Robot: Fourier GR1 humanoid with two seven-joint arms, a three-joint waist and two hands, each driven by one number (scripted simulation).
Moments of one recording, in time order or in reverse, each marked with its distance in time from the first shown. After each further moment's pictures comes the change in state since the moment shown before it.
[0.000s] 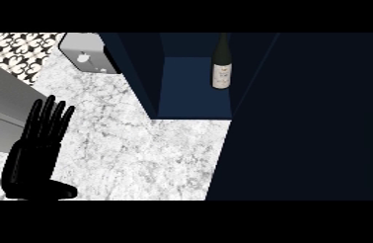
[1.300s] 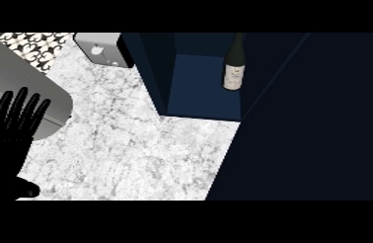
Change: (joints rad) left arm -0.032 0.106 0.108 0.070 0.083 -0.172 0.049; right arm -0.403 0.299 -0.119 0.113 -0.068 0.082 0.304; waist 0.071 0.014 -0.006
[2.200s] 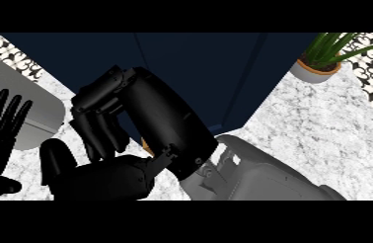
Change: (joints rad) left arm -0.008 0.016 0.091 0.114 0.013 -0.082 0.005; right arm -0.790 0.564 -0.143 0.698 -0.185 -0.131 0.221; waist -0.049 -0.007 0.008
